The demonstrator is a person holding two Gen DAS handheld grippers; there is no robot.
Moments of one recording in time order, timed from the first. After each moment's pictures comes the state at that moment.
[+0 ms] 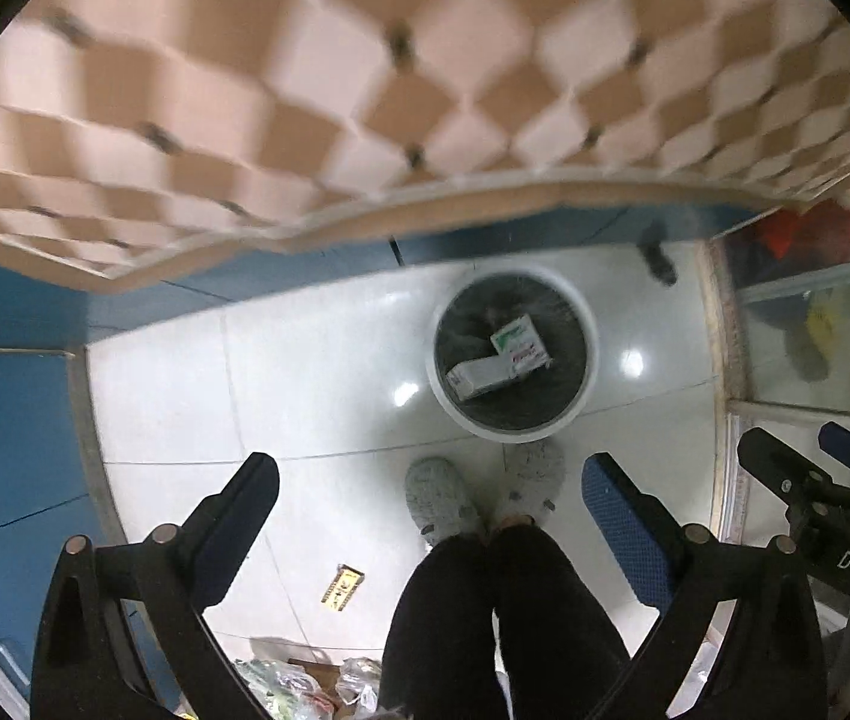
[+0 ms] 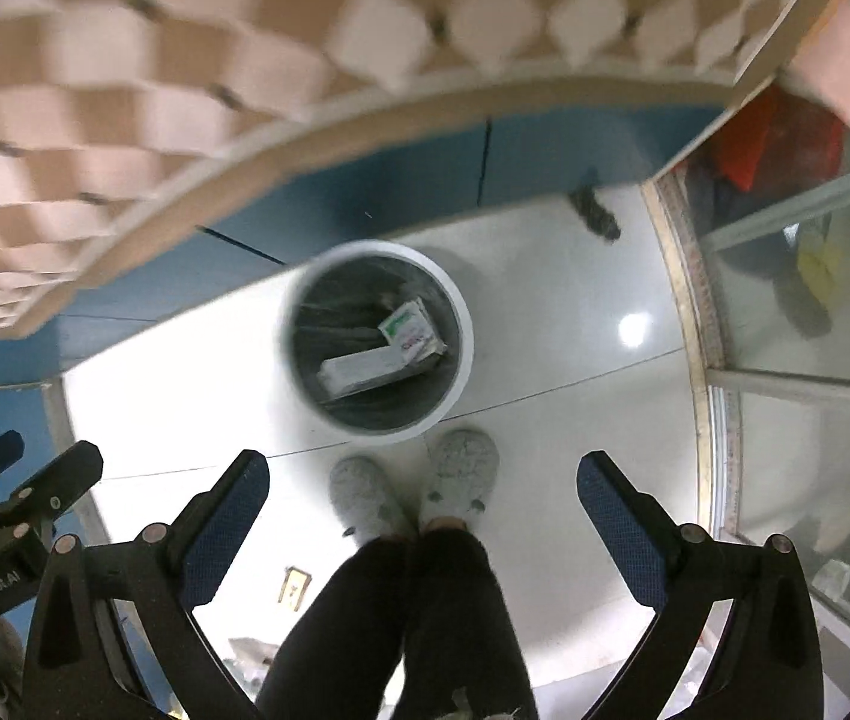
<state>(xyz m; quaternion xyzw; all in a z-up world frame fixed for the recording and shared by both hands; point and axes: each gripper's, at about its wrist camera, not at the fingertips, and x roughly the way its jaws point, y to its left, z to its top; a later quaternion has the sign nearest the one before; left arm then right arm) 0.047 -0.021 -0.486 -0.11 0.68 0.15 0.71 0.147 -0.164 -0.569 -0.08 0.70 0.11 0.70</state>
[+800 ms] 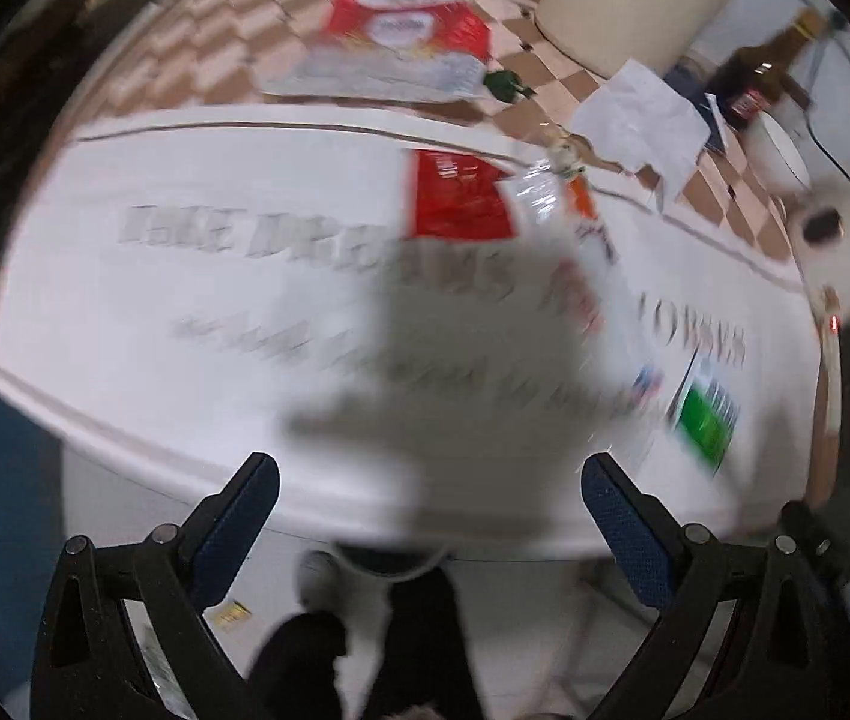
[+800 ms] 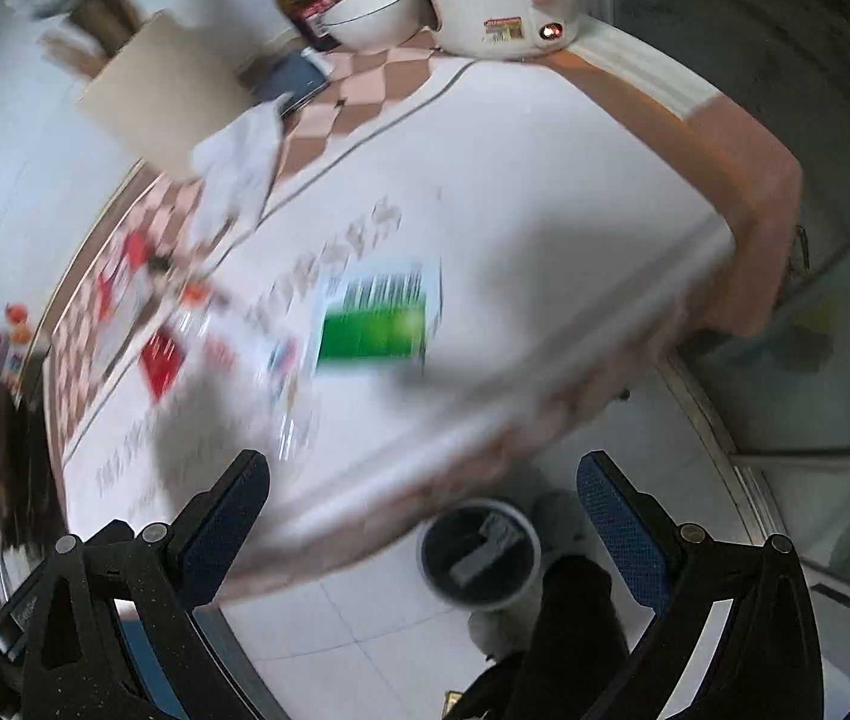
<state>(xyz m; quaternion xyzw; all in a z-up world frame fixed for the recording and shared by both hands) 0.281 0.031 -0.306 -0.27 0.59 0.22 0.72 0.379 -0.175 -0.300 0.11 0.61 0.07 0.79</state>
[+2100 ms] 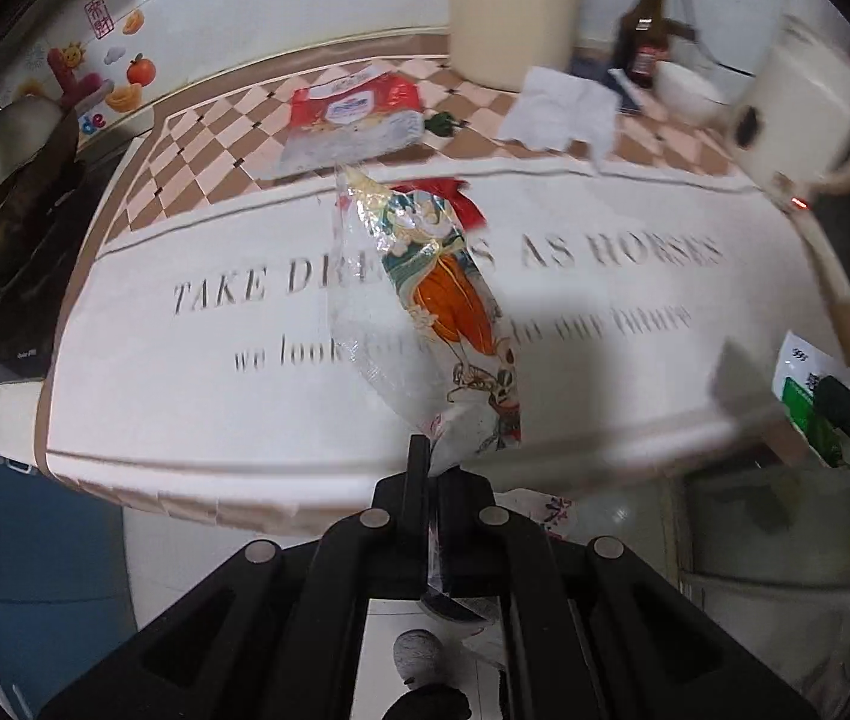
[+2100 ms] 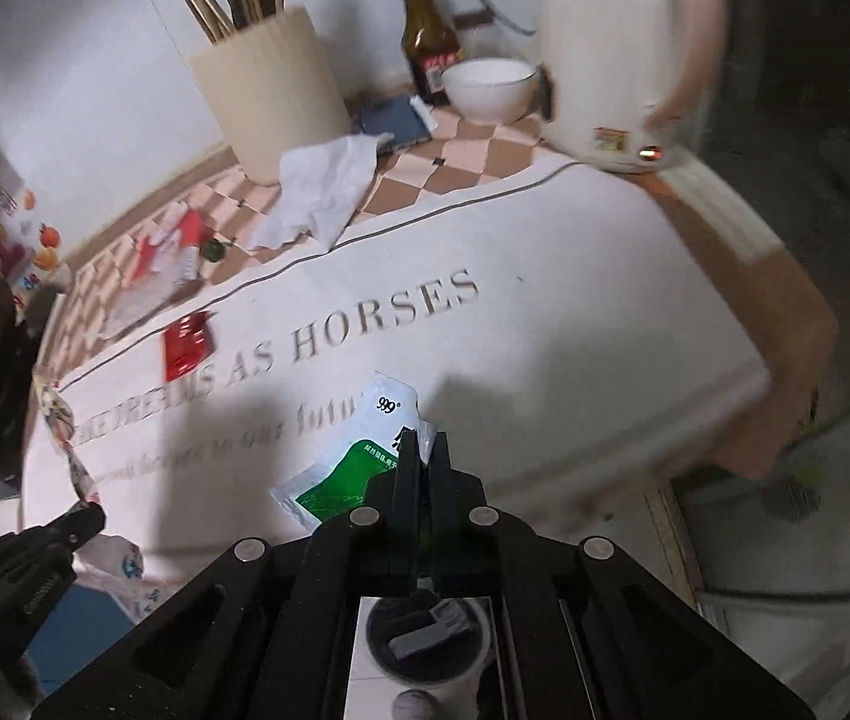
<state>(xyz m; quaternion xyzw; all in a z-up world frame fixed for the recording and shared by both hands) 0.193 -0.008 -0.269 -0.10 0.54 0.18 0.81 0.329 -0.134 -0.289 0.01 0.50 0.14 0.85</state>
